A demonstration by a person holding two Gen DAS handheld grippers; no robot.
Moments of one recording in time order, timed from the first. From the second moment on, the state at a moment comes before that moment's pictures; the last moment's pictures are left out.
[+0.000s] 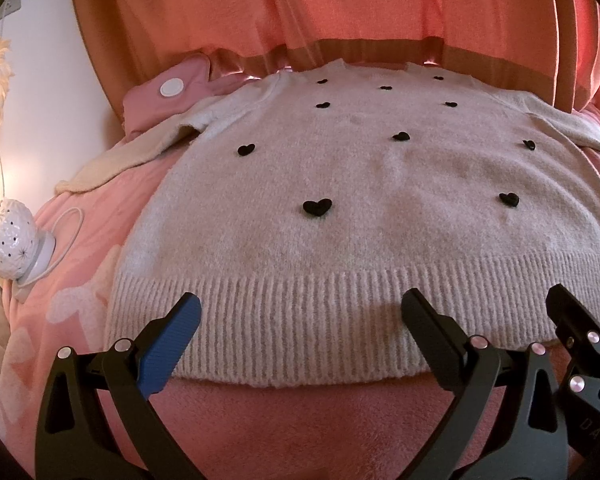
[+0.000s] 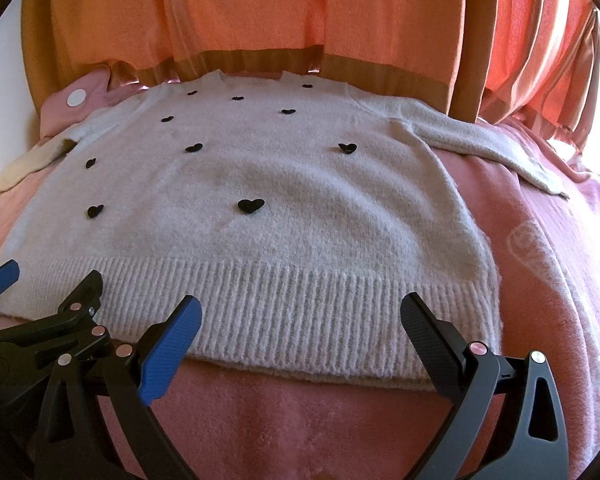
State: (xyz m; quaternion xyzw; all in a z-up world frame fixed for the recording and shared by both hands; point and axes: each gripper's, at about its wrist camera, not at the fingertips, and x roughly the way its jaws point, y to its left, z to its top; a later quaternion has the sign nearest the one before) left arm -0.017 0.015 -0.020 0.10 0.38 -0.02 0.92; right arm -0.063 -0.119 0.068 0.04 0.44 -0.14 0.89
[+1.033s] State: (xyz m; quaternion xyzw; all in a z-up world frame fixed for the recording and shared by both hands) left arm -0.018 0.015 -0.022 0.10 0.38 -0.01 0.92; right arm -0.062 -0.122 0.067 0.05 0.44 -0.13 0.89
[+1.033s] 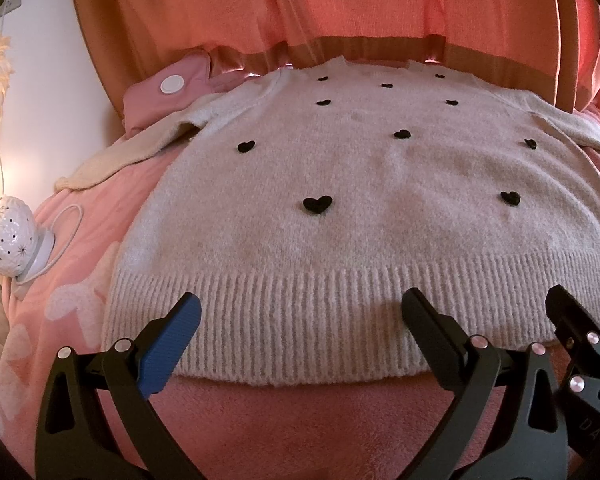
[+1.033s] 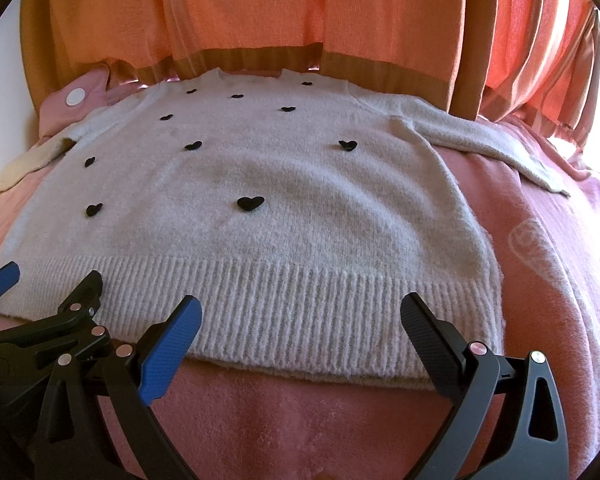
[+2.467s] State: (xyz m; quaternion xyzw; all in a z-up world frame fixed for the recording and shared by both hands) left arm 0.155 0.066 0.041 -0.17 0.31 -0.07 0.93; right arm 0.172 -0.205 0.199 0.15 0.26 0.14 0.94
